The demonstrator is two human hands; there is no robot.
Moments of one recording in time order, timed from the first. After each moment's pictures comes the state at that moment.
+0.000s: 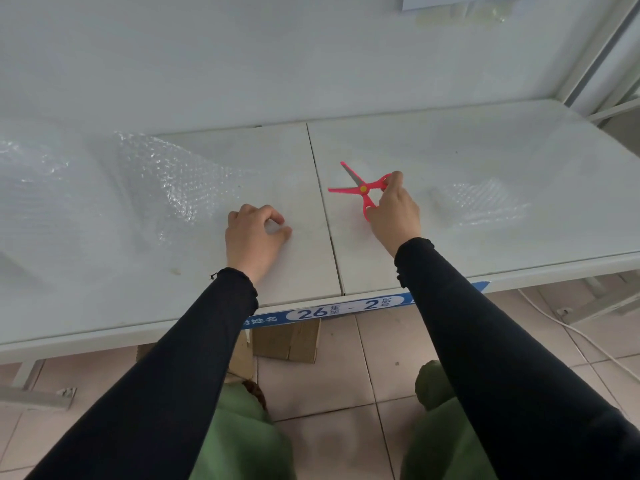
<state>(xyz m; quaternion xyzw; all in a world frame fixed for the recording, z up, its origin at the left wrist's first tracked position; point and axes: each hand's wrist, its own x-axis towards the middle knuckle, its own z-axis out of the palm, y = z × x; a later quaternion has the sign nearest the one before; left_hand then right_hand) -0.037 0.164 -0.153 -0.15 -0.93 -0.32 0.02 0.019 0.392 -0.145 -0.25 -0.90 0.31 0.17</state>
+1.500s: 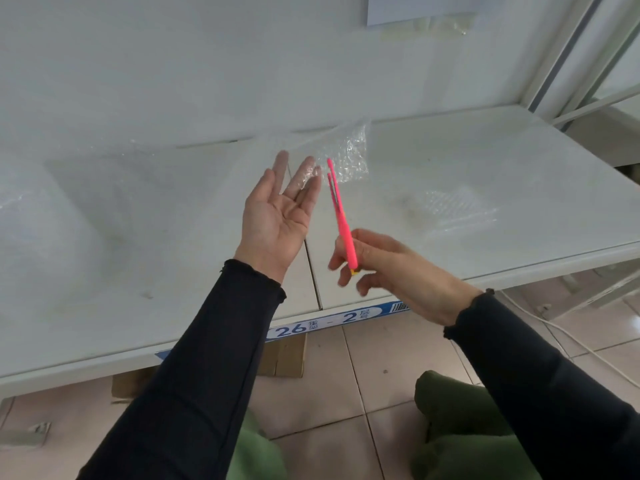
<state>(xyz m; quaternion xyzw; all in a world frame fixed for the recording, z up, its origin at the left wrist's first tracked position) -0.009 0.244 -0.074 0.04 -0.26 -0.92 -0.28 0.136 0.375 -0.068 -0.05 -0.73 0.68 -0.08</state>
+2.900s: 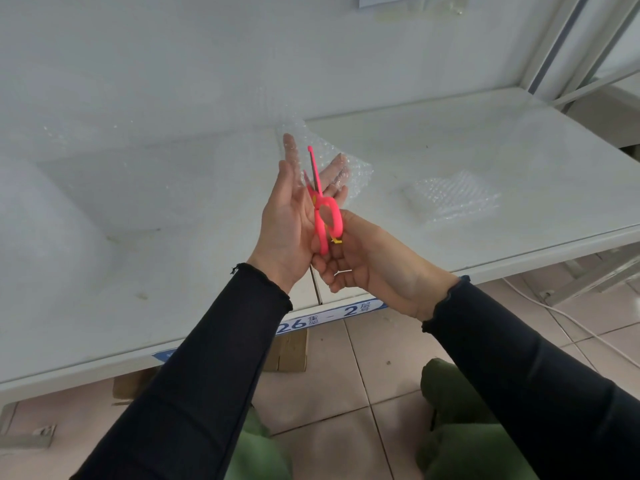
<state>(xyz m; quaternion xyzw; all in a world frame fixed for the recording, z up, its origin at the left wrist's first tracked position) 0.016 0.263 -0.080 -0.17 -0.44 -0.84 -0.26 0.118 0.351 -0.065 -0.07 -0.63 0.77 -0.10</state>
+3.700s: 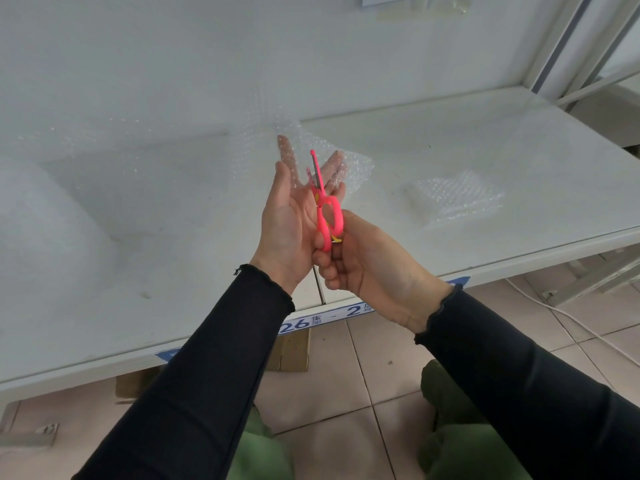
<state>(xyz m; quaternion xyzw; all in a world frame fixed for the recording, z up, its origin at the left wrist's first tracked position) 0.039 0.256 -0.052 -0.12 -0.45 -0.84 -0.29 0.114 0.339 -0.072 -0.13 -0.56 0.82 -0.08</state>
